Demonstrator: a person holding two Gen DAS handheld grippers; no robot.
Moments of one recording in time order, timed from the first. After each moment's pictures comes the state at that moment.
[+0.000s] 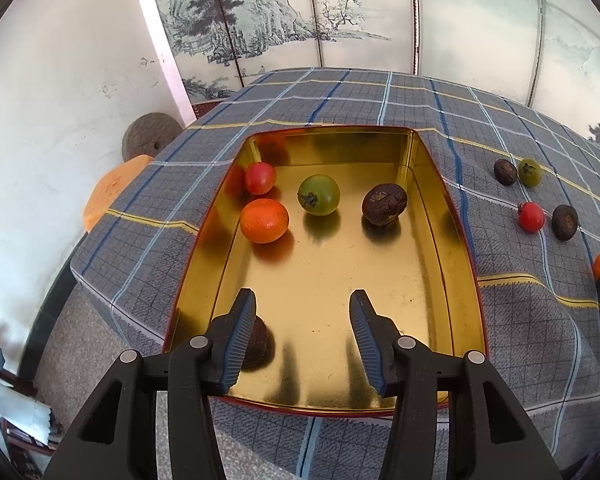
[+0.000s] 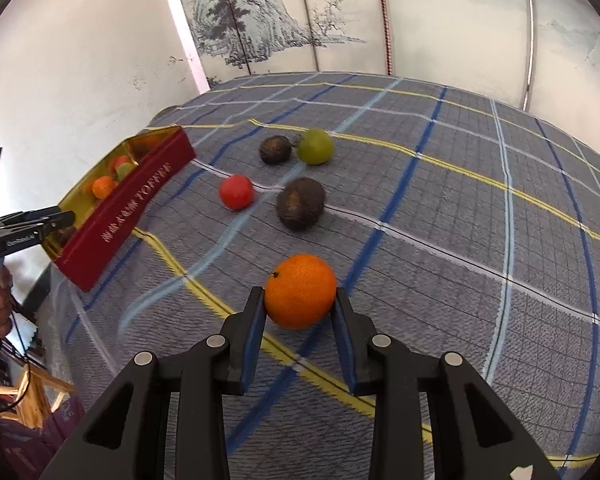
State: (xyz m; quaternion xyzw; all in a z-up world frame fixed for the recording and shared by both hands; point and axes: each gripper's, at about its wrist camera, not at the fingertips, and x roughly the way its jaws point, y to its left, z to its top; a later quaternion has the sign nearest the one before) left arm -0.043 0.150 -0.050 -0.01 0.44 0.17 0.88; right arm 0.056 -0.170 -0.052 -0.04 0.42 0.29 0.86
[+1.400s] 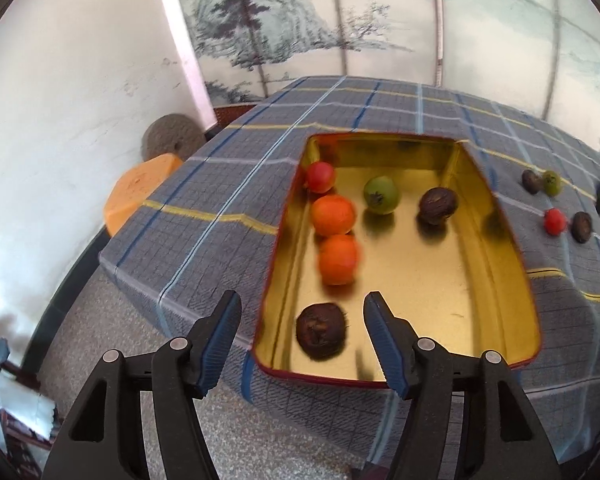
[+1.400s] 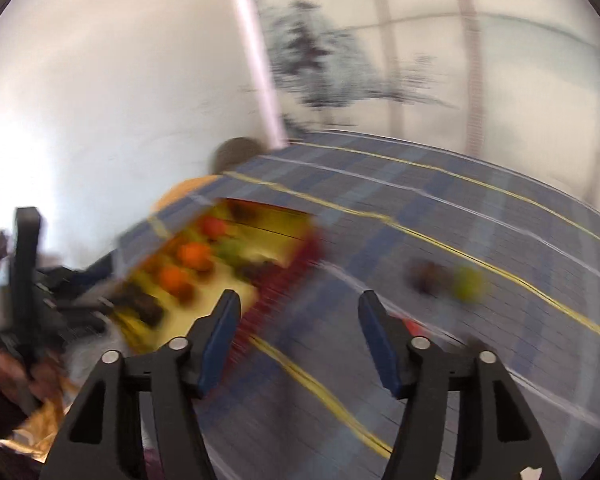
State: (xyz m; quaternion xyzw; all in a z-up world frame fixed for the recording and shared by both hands) left arm -0.077 0.187 -0.041 -0.01 0.42 0.18 0.89; right arm 0.058 -0.070 0.007 -0.04 0.35 0.36 0.87
